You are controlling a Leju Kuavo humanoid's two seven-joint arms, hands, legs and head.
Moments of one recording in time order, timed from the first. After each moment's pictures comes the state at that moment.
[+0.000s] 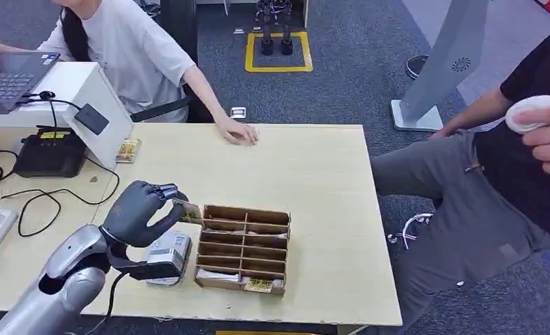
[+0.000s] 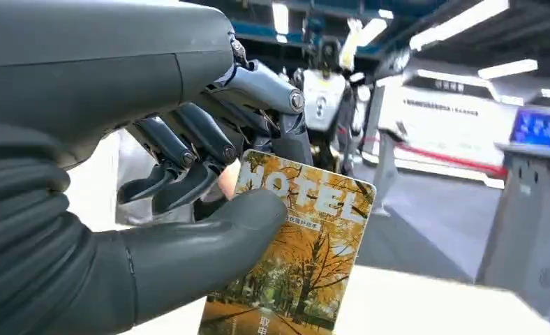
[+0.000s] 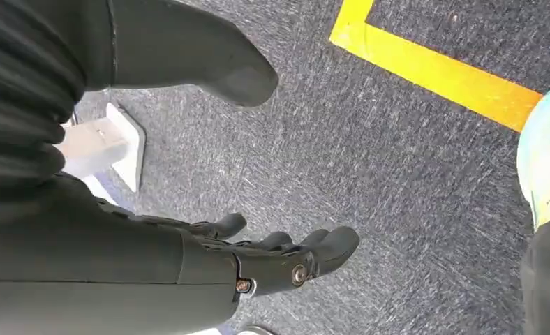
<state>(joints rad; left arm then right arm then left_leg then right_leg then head) -0.21 0.51 -0.47 -1.74 -0.69 0.15 -0.28 -0.02 -0.06 0.45 -0.14 0.19 -0.33 -0.09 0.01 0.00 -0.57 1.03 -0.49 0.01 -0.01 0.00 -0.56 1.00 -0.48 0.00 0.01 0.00</state>
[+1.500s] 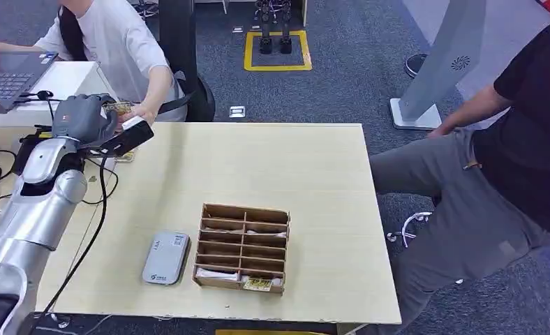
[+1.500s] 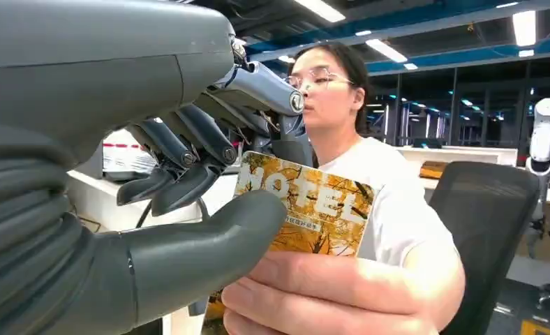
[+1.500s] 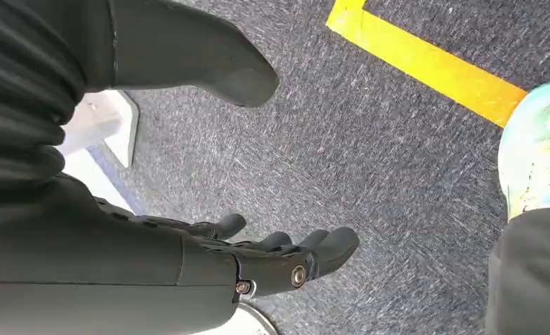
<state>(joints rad) -0.70 0.41 -0.33 -1.11 -0.96 0.19 0.00 -0.04 -0.06 0.48 -0.16 0.25 -0.32 -0.06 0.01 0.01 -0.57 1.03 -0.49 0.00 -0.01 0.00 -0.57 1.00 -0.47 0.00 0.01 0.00</state>
